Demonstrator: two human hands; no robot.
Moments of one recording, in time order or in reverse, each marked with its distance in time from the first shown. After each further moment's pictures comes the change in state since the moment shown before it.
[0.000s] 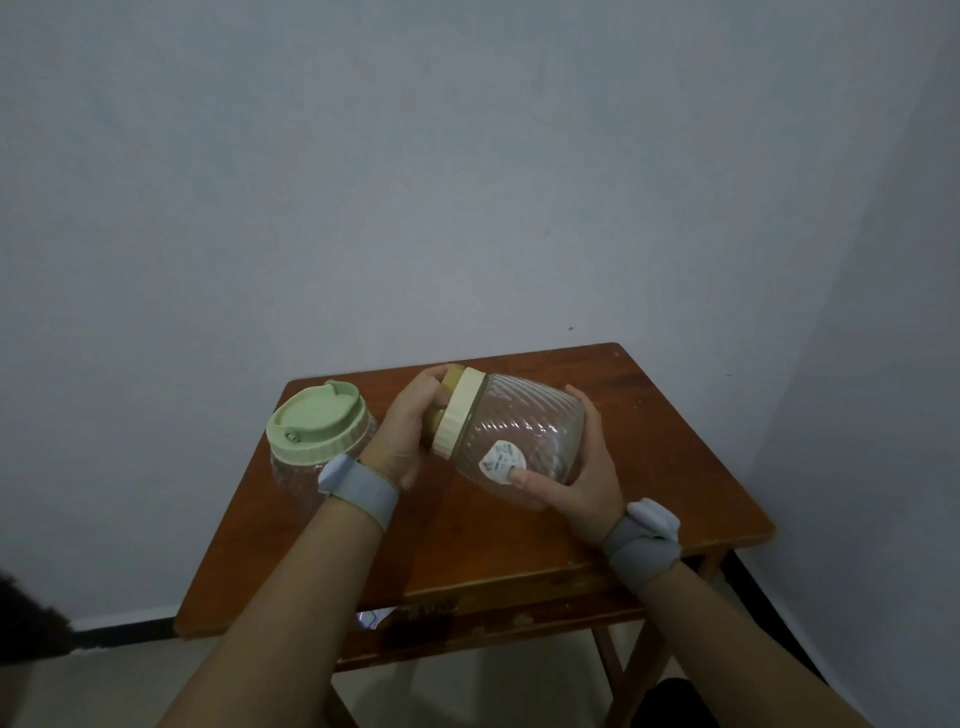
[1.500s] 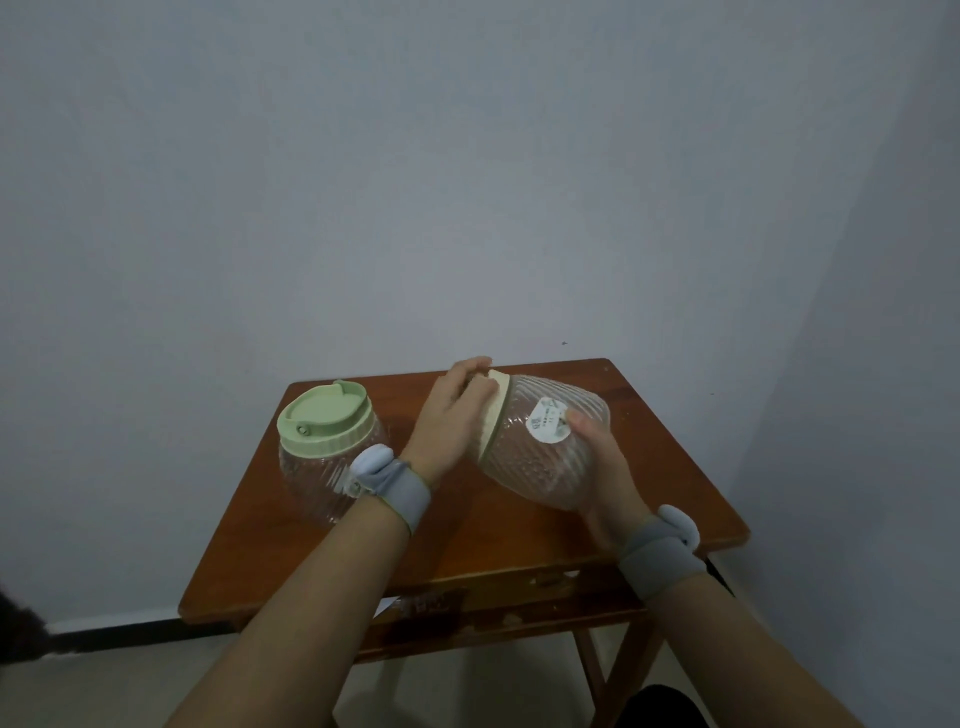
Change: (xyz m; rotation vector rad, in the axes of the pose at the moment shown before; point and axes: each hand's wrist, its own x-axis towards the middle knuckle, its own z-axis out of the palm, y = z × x) left_hand -0.016 0.006 0.032 0.366 0.031 0.181; right_hand -0.009 -0.051 -0.006 0.391 0.020 0.343
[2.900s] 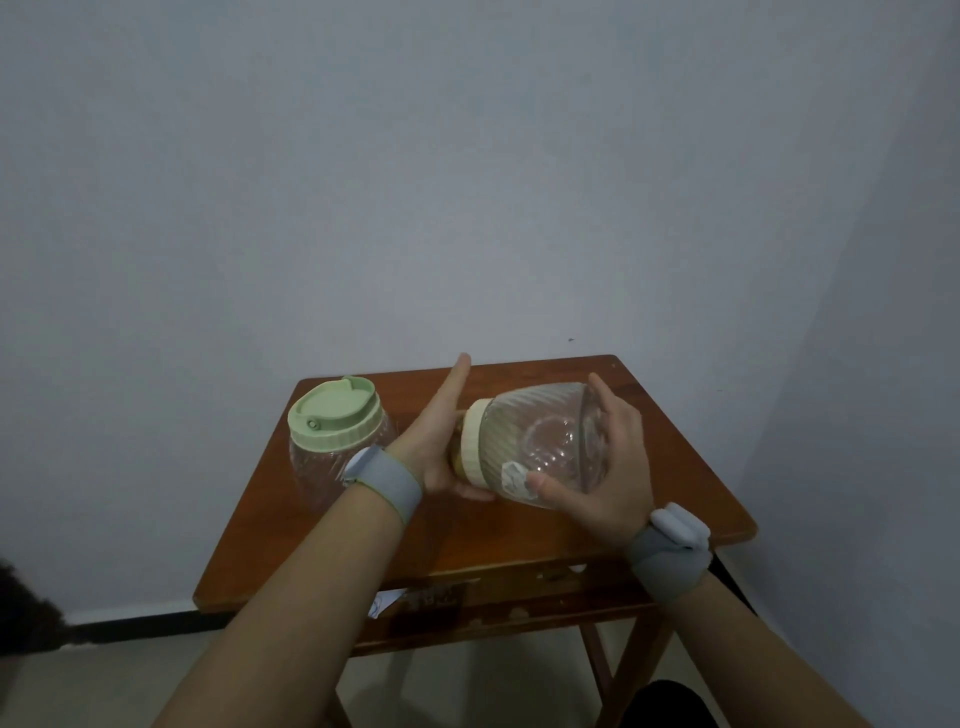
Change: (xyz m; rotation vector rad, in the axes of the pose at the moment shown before) left_hand -0.004 0.002 -0.013 -0.295 -0.141 -0.698; right_hand -0.010 0.012 -0.014 -0.758 0.122 -0.612
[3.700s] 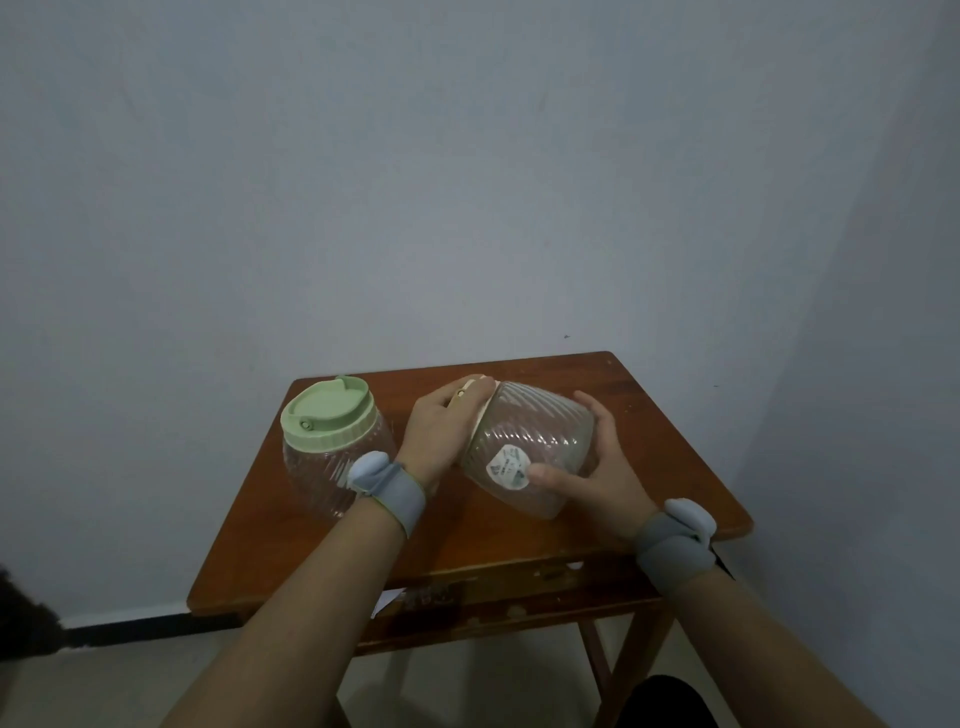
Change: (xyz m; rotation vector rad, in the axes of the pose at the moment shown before) left_hand 0.004 -0.013 0.007 0.239 0.274 0.571; right_hand 0.004 0.011 -0.006 0.407 -0.333 0.417
